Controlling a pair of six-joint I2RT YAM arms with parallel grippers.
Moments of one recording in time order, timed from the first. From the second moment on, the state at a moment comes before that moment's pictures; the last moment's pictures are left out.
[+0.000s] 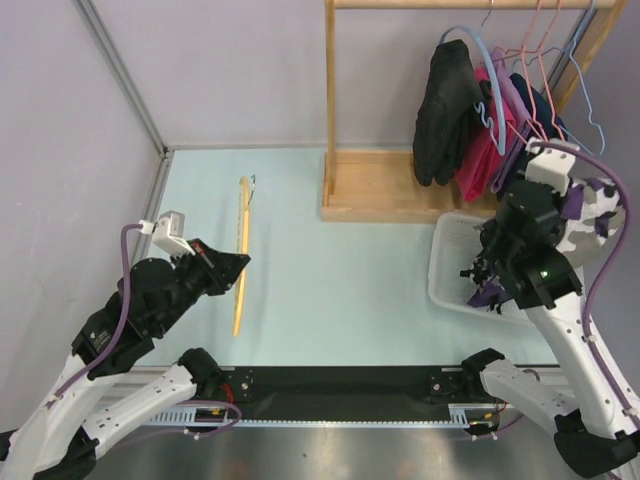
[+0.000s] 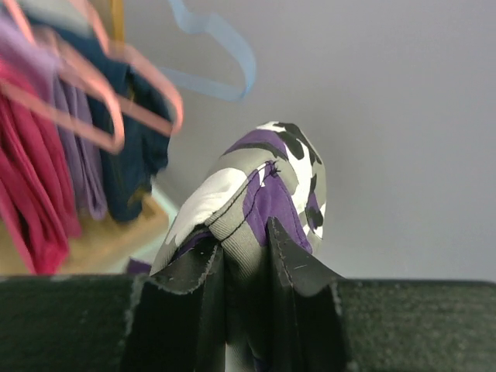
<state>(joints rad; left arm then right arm) -0.76 0.53 1.02 -0.76 -0.28 -0.78 0.46 0.89 1.24 -0.22 1.30 -0.34</state>
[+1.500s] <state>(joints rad) -0.76 0.56 1.03 -0.68 -0.18 -0.78 0.72 0.71 1.08 -0.93 0.53 0.71</state>
